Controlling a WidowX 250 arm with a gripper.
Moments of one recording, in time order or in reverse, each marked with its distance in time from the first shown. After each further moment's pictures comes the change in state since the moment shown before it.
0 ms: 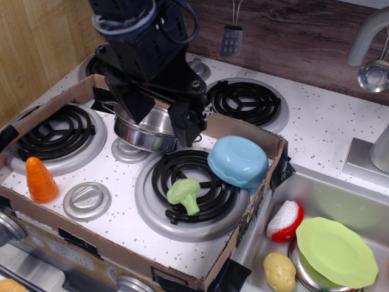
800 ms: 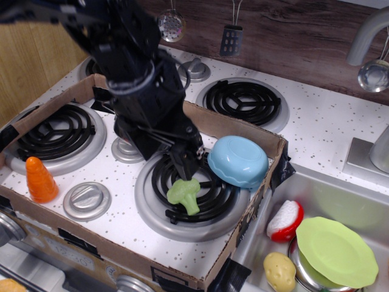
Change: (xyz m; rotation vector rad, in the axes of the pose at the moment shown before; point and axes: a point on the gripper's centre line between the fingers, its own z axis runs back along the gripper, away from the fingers) arm -0.007 0.012 -0.067 -0.098 0.033 -0.008
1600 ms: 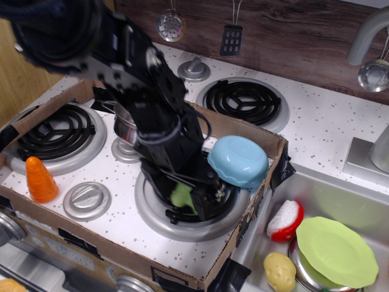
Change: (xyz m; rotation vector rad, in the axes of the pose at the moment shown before) arm -0.011 -0.008 -0.051 -0.016 0.052 0.052
